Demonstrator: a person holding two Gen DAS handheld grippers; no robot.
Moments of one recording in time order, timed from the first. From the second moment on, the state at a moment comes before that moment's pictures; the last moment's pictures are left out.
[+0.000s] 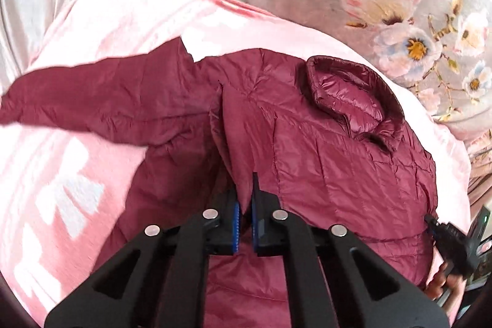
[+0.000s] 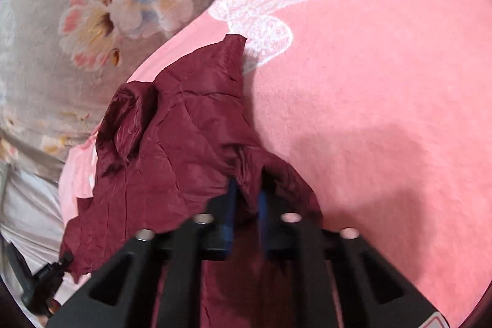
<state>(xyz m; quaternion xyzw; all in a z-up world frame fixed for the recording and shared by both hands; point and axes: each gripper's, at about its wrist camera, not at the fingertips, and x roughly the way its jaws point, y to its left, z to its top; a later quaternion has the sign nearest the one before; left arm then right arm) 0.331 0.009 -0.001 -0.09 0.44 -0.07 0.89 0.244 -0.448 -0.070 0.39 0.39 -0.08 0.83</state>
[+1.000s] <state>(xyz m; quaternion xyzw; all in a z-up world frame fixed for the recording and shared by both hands) 0.290 -0.025 0.007 0.00 0.40 -0.07 0.92 0.210 -0.336 0.017 0.14 0.38 -0.10 0.91</state>
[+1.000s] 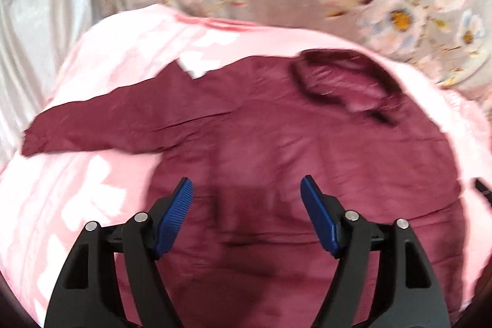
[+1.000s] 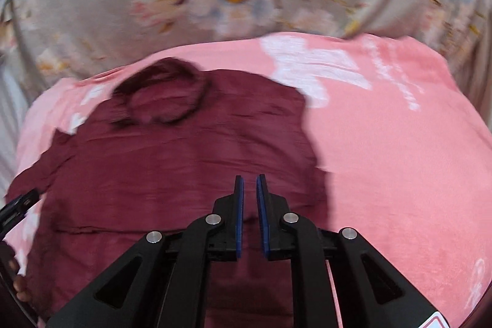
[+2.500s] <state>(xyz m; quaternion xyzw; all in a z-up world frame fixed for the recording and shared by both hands) 0.300 -0.073 -0.069 -0.02 0.43 -0.09 0.90 0.253 -0.258 -0.049 0.08 0.43 -0.05 0.90</state>
